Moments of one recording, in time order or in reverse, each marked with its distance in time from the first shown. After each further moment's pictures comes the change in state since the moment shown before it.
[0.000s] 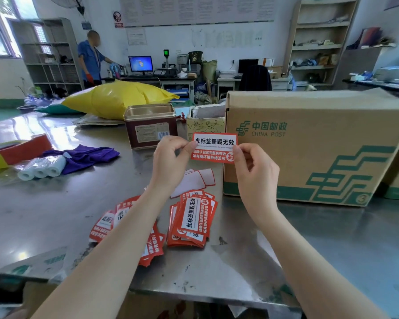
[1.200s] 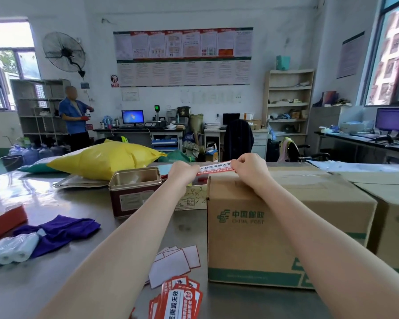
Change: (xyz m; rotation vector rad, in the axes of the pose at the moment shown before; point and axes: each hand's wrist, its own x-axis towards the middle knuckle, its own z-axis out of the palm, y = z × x) left_hand 0.155 0.073 0.042 -0.118 -0.264 -0.540; right_hand 0.202 0.002 -0.014 -0.187 -0.330 0.294
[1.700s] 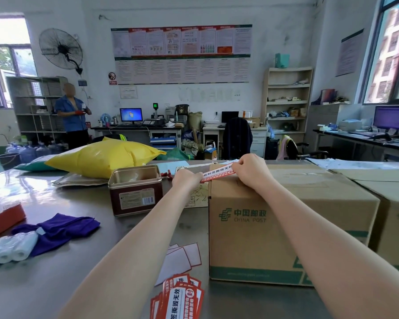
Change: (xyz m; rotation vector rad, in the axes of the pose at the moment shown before) left_hand 0.006 -0.022 0.016 -0.046 -0.030 -0.044; right_hand 0.002 0.006 0.006 -0.182 -0.037 -0.015
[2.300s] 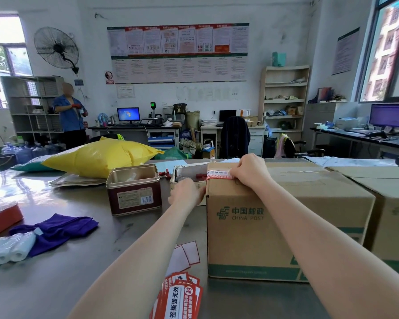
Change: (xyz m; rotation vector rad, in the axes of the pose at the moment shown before) left_hand -0.010 -0.021 0.014 0.509 0.058 0.051; right_hand 0.000 0.002 0.002 -0.038 -0.008 0.097
